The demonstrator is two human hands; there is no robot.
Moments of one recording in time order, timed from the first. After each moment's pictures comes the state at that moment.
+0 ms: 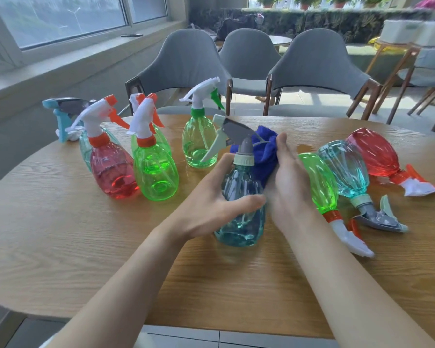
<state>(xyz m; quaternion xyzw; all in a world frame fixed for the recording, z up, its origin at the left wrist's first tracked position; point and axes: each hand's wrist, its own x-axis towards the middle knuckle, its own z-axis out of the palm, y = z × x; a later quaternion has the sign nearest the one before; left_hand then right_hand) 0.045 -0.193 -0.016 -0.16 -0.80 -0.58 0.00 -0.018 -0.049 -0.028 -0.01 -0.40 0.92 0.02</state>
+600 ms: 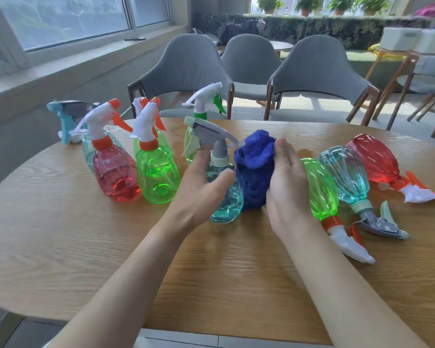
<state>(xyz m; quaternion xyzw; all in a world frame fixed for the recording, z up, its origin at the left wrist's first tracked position) 0.029 -0.199 -0.021 -0.06 -0.80 -0.58 0.13 -0.008 -0.055 -0.023 -0.01 -0.53 0.84 0.09</state>
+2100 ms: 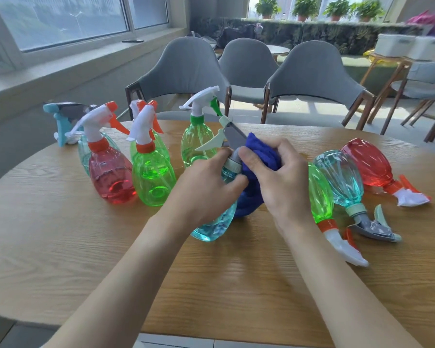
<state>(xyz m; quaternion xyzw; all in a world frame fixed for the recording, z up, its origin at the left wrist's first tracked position) 0.018 -0.192 -0.008 -0.09 -0.91 -0.36 0.16 -0.001 -0.042 -0.011 0.12 -0.70 0.68 0.20</state>
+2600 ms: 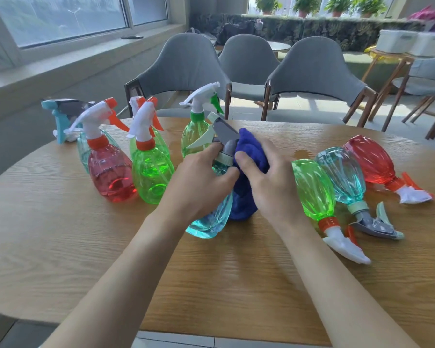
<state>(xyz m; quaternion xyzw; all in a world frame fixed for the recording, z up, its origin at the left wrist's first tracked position) 0.011 -0.200 -0.015 -0.08 -0.89 -0.41 0.20 -0.004 -0.047 -0.019 0.16 -0.75 0.63 0.13</state>
